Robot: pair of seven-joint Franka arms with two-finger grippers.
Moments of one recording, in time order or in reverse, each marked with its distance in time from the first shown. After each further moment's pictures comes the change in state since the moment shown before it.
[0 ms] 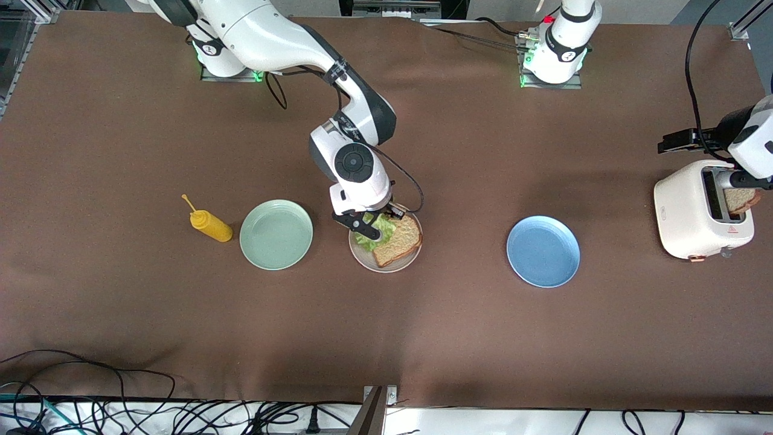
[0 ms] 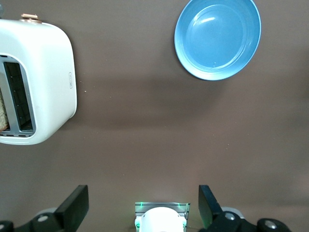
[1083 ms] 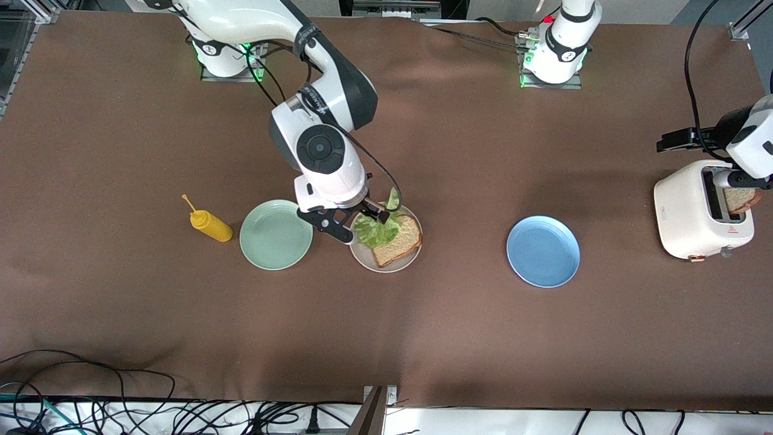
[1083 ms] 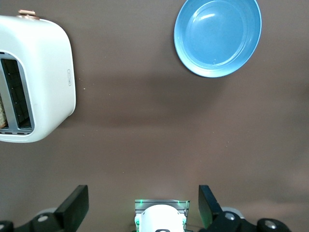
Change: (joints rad) left arm 0.000 0.001 -0.002 0.000 0.000 -0.011 0.000; right arm -0.067 -0.121 -0.062 0.150 0.000 -0.380 -0.118
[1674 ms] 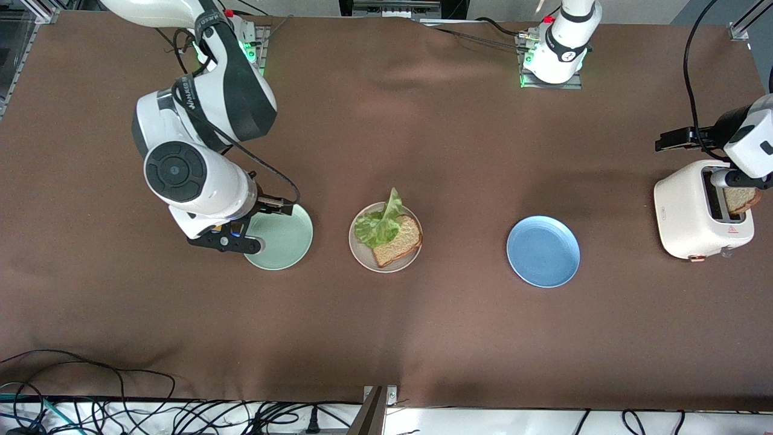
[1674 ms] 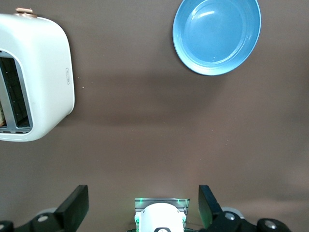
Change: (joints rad) left arm 0.000 0.000 -0.004 0.000 0.000 -0.007 0.000; right arm -0.173 -0.116 -0.051 0.011 -0.067 -0.313 -0.560
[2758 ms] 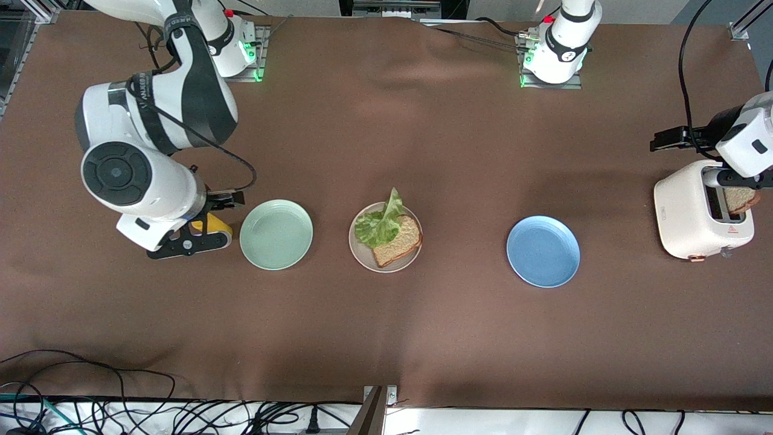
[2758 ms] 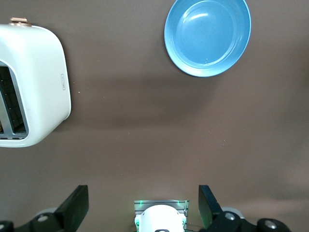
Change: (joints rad) left arm -0.013 -0.001 -0.019 0.011 0.000 0.003 0.000; right arm -0.003 -0.031 -0.150 -0.012 -0.075 -0.043 -0.513
